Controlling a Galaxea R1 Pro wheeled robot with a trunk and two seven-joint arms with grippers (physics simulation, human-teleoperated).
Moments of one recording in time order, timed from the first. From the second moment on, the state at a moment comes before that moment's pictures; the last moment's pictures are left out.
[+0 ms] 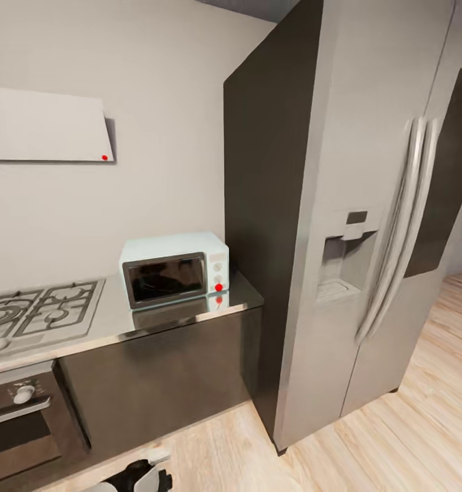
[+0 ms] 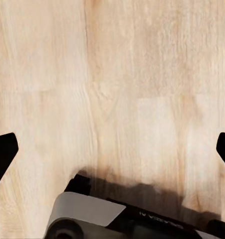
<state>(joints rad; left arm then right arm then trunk) -0.60 -0.09 -0.12 0.00 0.43 0.19 0.30 -0.19 -0.01 -0.10 0.03 0.15 -0.04 0.01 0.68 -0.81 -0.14</state>
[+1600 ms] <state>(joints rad) -0.23 0.02 -0.12 0.00 0.43 -0.08 0.05 -0.19 -0.01 -0.10 0.03 0.16 -0.07 0.01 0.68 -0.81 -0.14</state>
